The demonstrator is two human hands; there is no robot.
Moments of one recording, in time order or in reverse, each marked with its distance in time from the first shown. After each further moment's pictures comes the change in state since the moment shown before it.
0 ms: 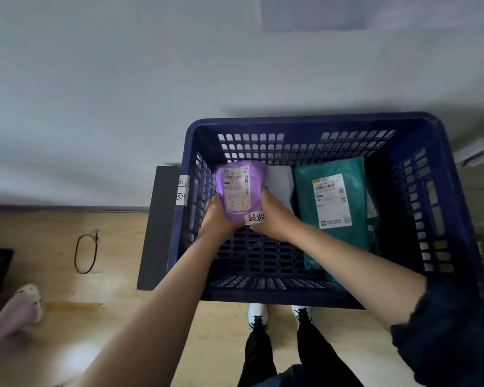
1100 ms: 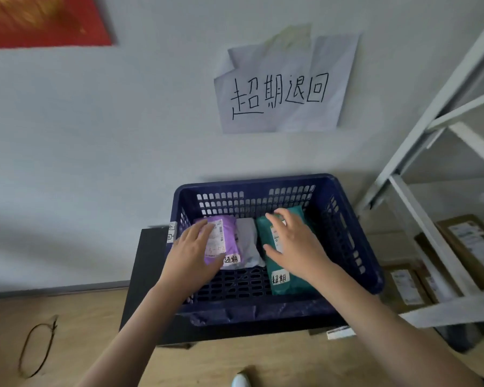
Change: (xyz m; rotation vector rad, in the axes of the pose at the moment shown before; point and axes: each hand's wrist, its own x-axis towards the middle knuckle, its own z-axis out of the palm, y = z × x) left_hand -0.129 0.046 -0.073 0.453 0.256 0.682; right_hand -0.182 -0.046 -0.093 -0.523 0.532 -0.109
